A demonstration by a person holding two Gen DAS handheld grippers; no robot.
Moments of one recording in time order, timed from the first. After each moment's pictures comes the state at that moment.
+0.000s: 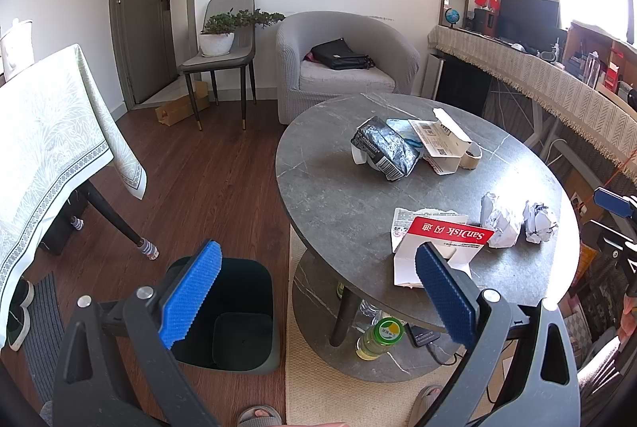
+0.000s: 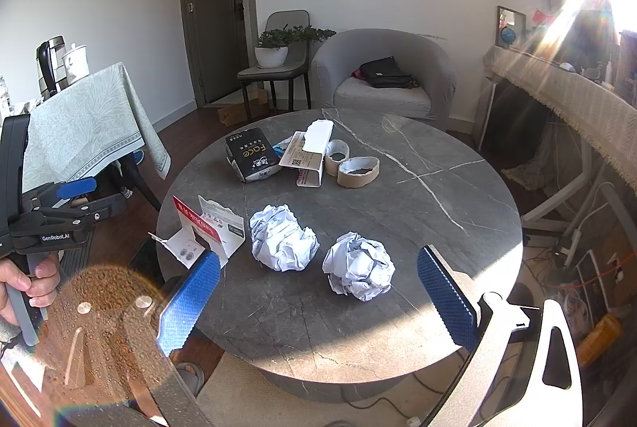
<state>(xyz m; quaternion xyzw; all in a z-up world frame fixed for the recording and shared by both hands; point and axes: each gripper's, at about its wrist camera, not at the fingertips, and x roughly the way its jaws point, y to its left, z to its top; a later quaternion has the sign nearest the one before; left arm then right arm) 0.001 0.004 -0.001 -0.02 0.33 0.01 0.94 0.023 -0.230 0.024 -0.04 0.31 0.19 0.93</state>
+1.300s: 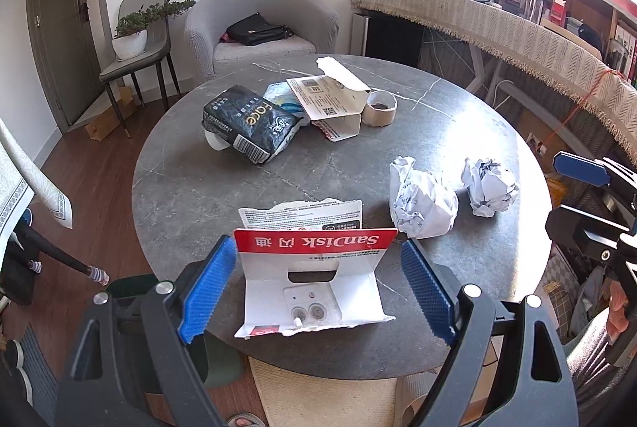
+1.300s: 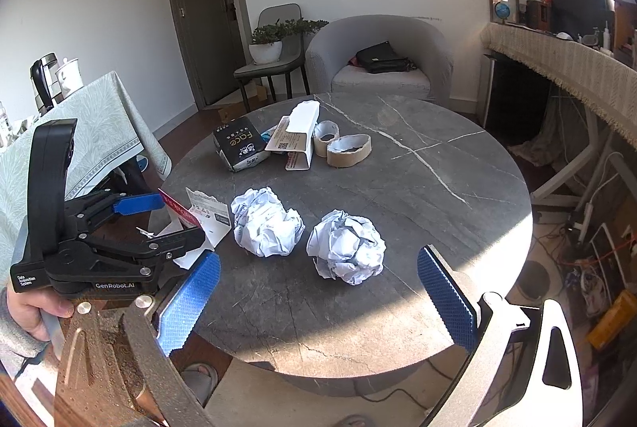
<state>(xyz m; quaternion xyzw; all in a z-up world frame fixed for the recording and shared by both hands) 0.055 -0.086 -0.038 0.03 0.37 -0.11 0.92 0.031 -0.251 0.005 0.01 0.33 0.20 0.92</state>
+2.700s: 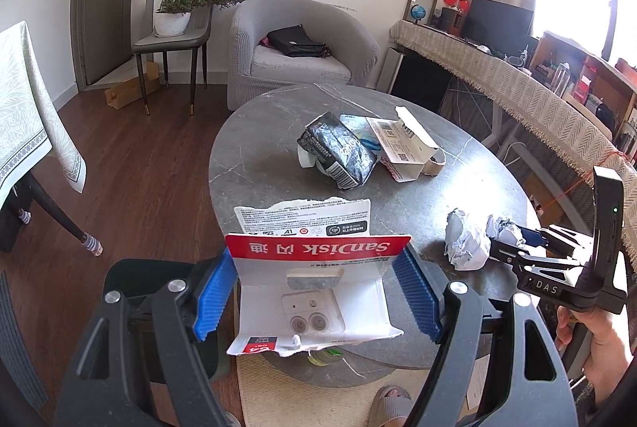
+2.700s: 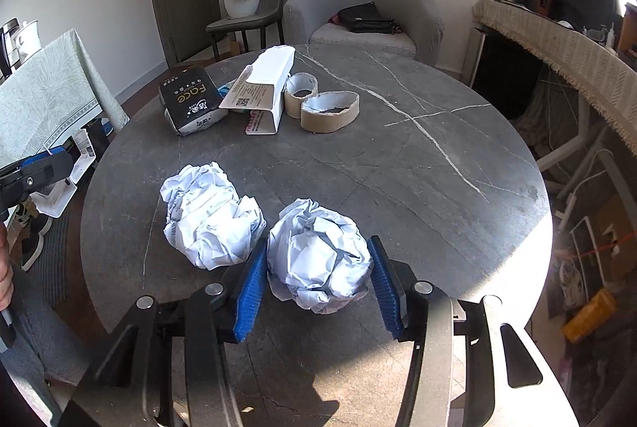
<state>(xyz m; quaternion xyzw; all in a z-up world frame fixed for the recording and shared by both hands) 0.044 -0.001 -0.012 -0.07 0.35 -0.08 0.93 0.082 -0.226 -0.028 -0.05 0.40 0.14 0.90</state>
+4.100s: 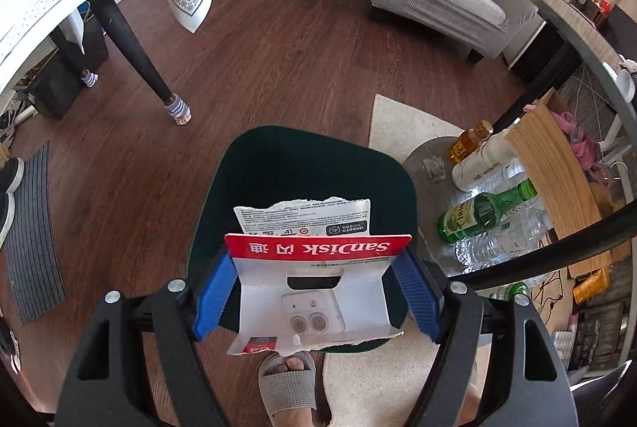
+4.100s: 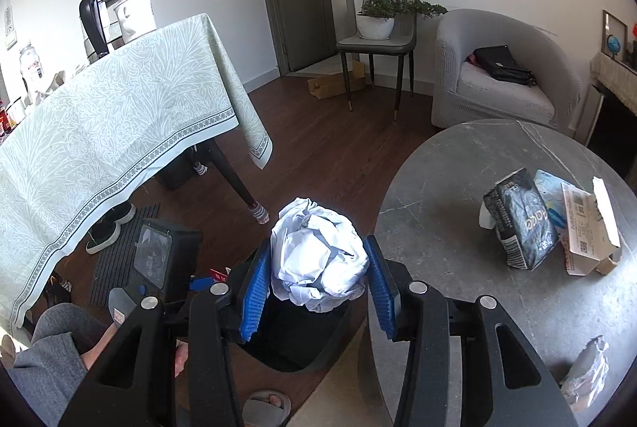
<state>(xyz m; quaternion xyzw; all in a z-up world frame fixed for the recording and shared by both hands) 0.064 0.208 -0.181 -0.15 0.52 0.09 0.84 0.083 0.036 0.009 -0.06 0.36 0.34 0.87</state>
